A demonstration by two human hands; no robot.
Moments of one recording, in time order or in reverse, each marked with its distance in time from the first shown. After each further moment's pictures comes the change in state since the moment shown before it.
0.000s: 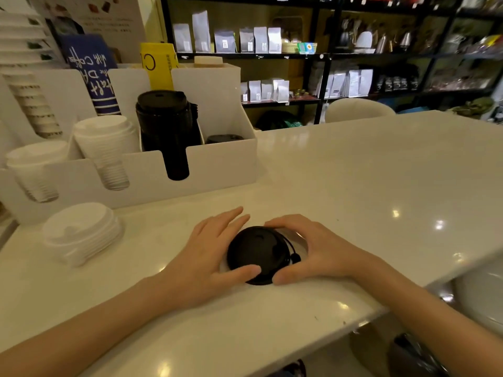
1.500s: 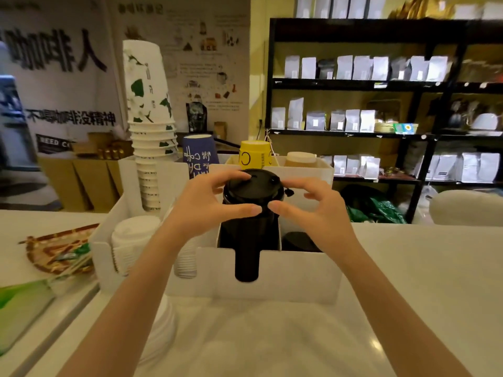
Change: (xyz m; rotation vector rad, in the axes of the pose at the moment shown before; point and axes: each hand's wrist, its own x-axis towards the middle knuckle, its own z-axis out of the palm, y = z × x) left_hand 0.089 -0.060 -0.182 -0.156 0.662 -0.214; right_hand 0.204 -0.098 -0.072 0.240 0.522 -0.510
